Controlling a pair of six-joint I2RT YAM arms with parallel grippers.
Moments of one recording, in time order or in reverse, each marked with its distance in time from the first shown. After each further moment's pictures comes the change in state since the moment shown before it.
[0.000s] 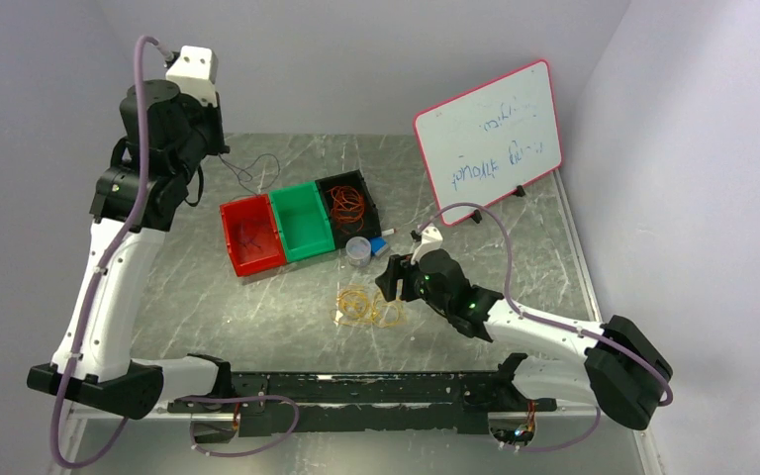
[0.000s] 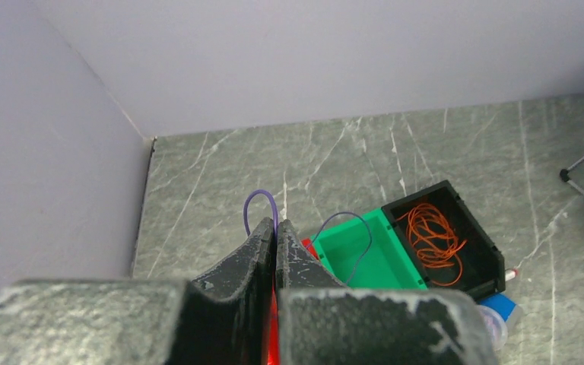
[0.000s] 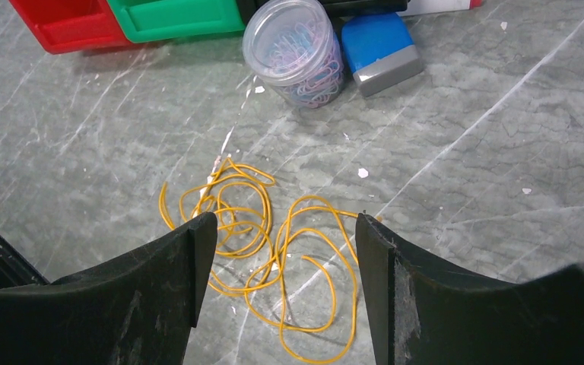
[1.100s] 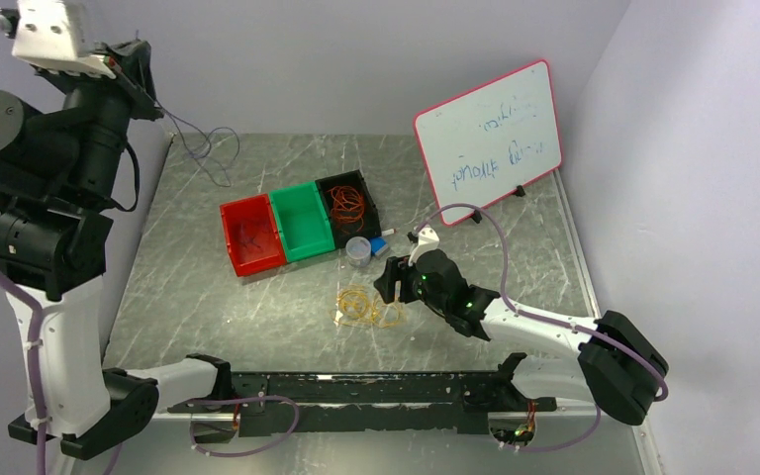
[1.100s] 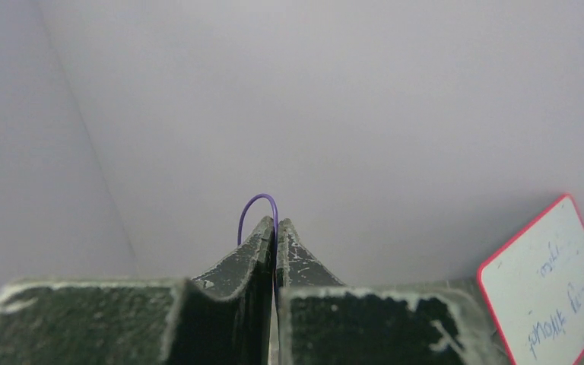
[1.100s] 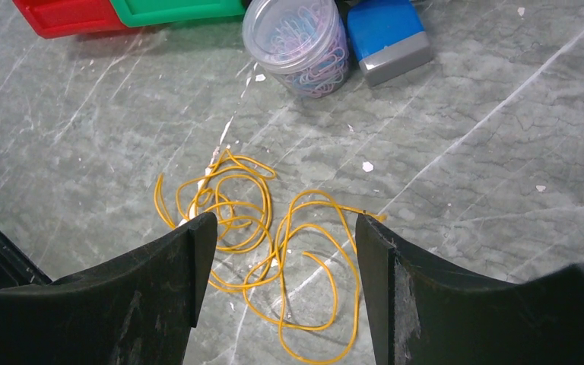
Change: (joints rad) left arm 0.000 -0.069 0.374 0.082 0.074 0.017; right arm 0.000 0.039 0.000 0.009 -0.023 -0.003
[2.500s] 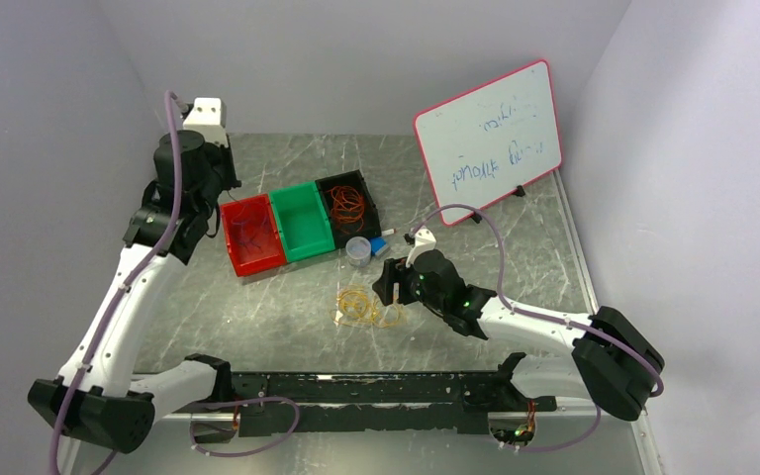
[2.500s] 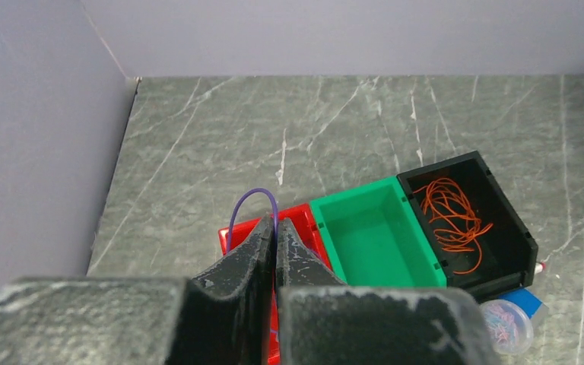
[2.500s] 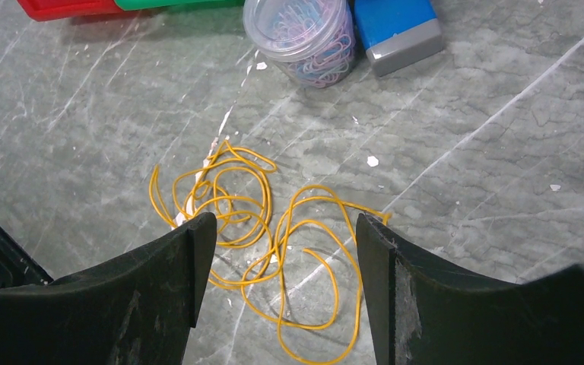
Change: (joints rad) left arm 0.008 -0.099 -0.818 0.178 -0.118 -0.096; right arm 0.000 0.031 0.000 0.013 -0.024 -0.008
